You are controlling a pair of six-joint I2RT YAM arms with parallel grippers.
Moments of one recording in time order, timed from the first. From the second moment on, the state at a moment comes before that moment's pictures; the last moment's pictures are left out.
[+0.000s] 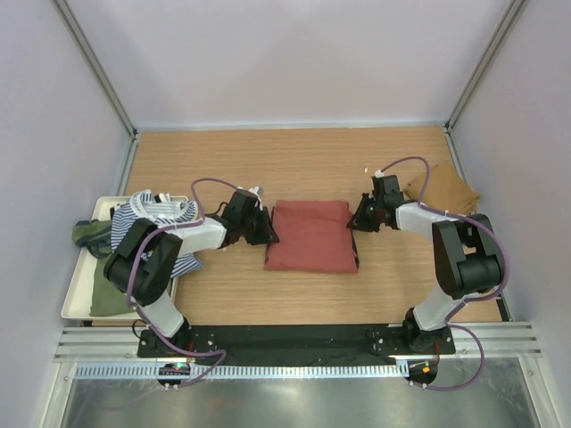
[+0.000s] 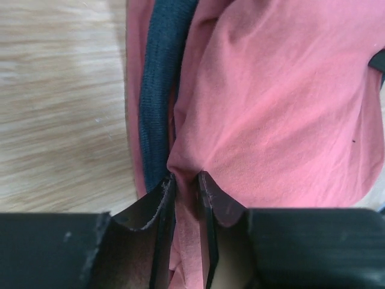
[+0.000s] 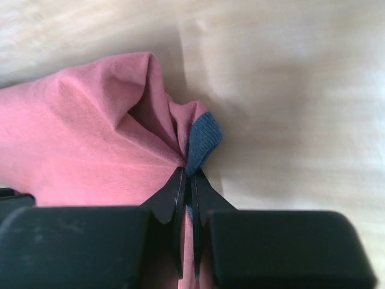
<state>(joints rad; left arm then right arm) -0.54 1.68 0.82 0.01 0.22 -0.67 0.19 1.63 0.81 -0.15 -0.22 0.57</state>
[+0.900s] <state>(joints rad) -0.63 1.46 0.63 0.03 0.19 -0.79 0.23 1.36 0.64 -0.32 -0.32 0.48</state>
